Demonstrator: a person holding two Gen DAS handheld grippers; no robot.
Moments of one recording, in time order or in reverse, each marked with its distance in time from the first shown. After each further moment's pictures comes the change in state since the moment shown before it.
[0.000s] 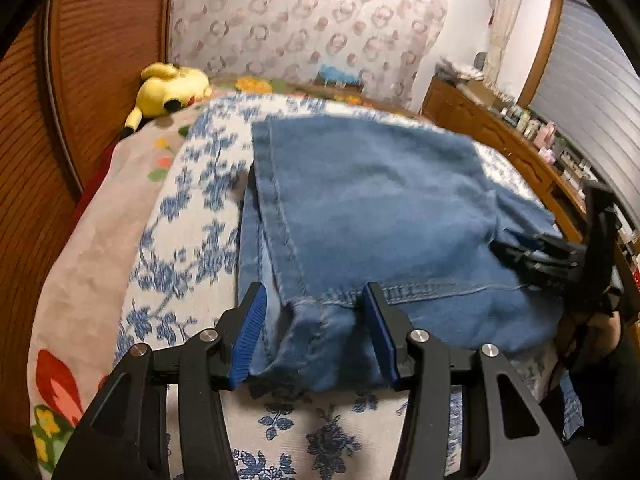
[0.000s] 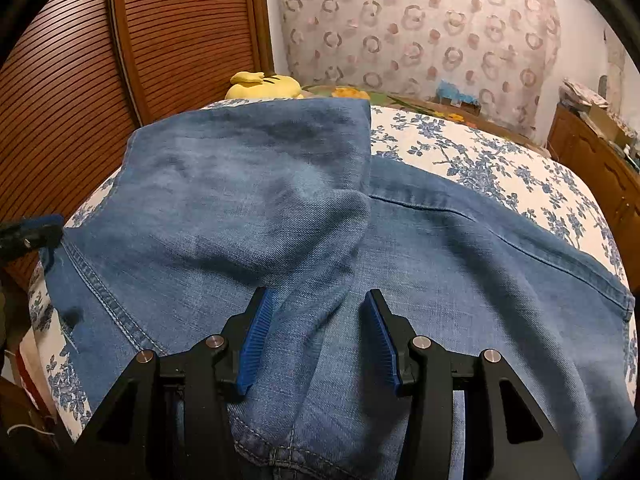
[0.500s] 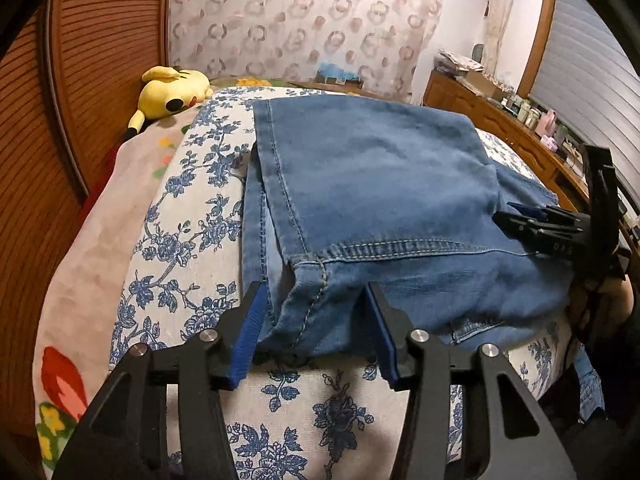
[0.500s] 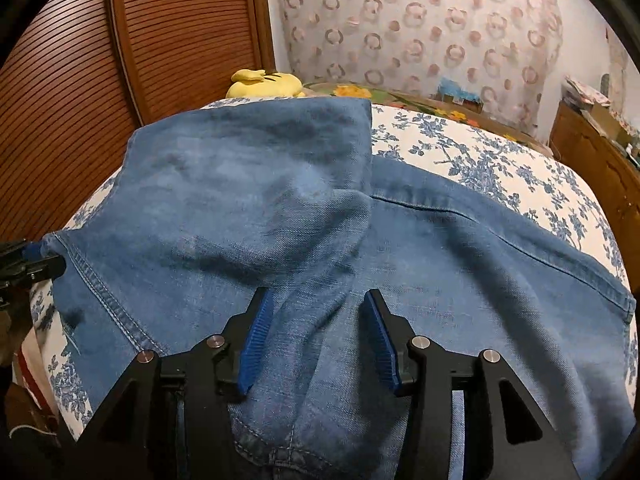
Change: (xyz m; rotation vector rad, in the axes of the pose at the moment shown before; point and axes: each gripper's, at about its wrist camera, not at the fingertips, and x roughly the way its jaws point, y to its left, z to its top) left arm -0.007 -0.003 -0.022 0.035 -0.014 0.020; right arm 0.000 0.000 0.003 -0.011 0.010 0.000
